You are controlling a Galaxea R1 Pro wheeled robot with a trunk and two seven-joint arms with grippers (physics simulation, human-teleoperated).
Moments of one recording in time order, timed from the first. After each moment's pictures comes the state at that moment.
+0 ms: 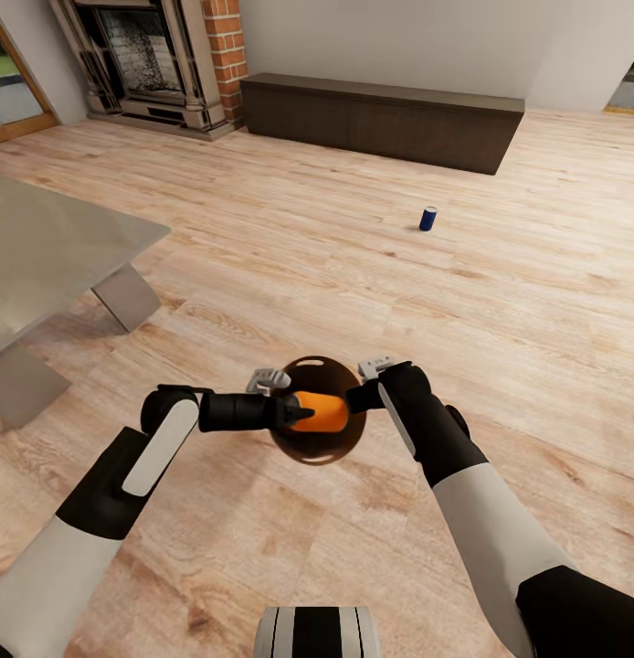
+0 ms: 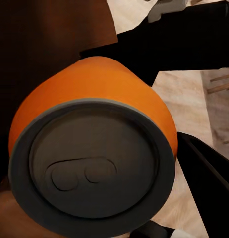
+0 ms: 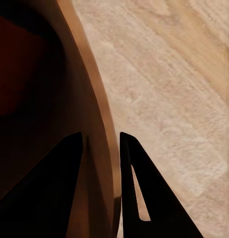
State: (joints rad) left arm -0.78 0.17 -0.39 -1.45 0.80 1.05 -0.26; right arm -0.94 0.11 0.25 -1.04 0.10 1.04 0.17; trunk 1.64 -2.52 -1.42
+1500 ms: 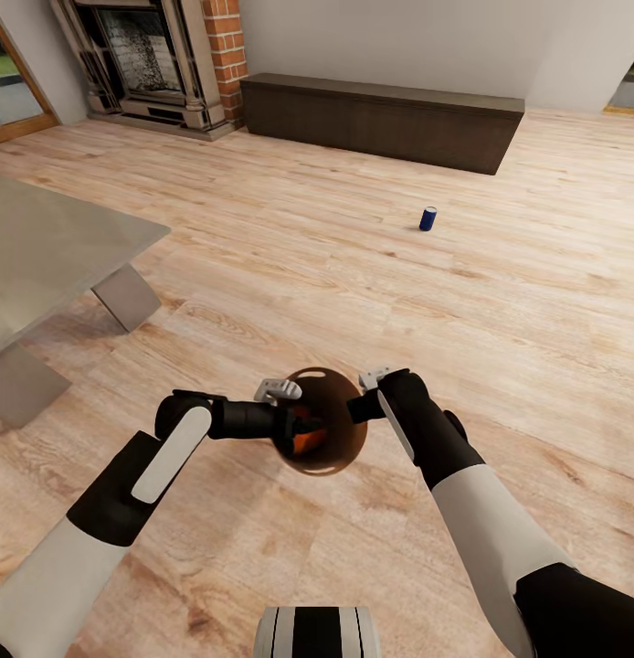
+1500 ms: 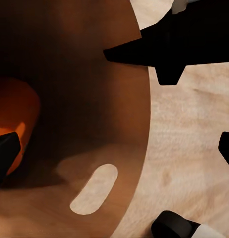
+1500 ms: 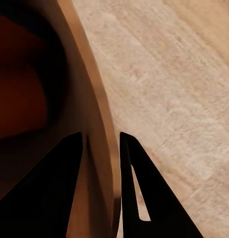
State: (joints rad) left arm -0.78 0.16 -0.47 -1.45 0.85 1.05 -0.08; right arm -0.94 0.11 0.25 -0.97 0.08 1.05 0.17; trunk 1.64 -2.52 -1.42
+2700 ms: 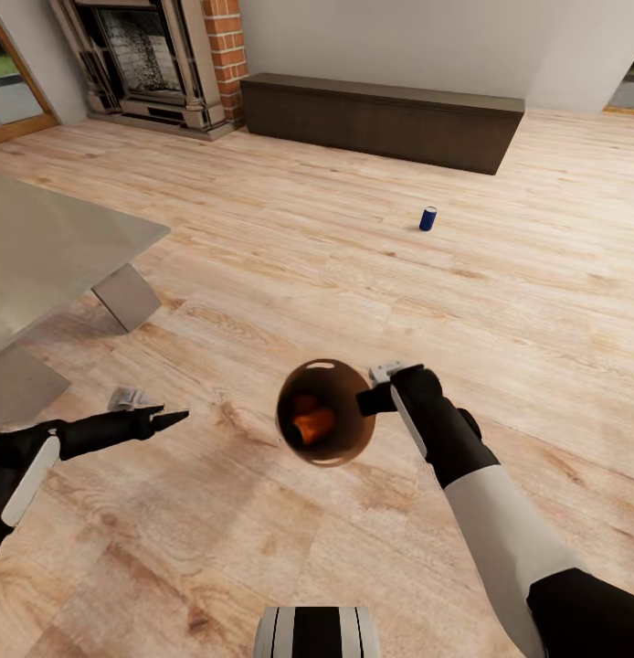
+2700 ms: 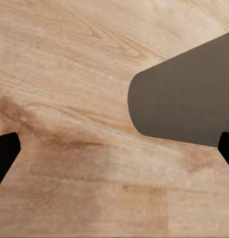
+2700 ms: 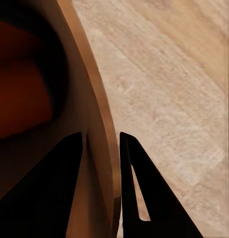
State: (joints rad) left arm -0.63 0.49 0.01 -1.17 0.39 0.63 -0.79; right arm -0.94 0.07 0.24 -1.03 0.06 1.05 0.17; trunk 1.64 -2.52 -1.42
